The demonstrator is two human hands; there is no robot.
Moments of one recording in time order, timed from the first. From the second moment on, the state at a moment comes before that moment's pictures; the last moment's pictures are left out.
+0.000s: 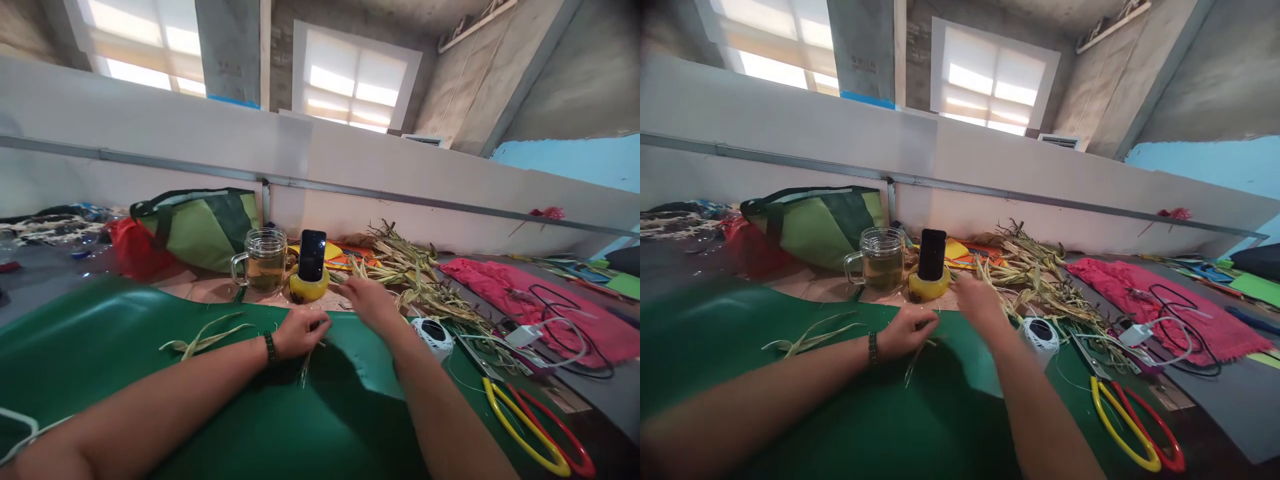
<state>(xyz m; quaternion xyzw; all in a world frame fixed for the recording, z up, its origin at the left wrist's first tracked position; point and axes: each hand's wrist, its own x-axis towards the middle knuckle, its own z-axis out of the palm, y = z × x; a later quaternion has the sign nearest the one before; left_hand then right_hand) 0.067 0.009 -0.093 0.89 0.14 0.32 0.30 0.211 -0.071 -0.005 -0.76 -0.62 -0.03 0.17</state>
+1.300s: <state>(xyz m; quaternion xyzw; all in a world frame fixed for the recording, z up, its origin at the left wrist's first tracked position) 0.072 0.012 -0.065 0.66 0.21 0.38 0.62 0.212 -0.041 -0.044 -0.51 -0.54 0.29 0.60</state>
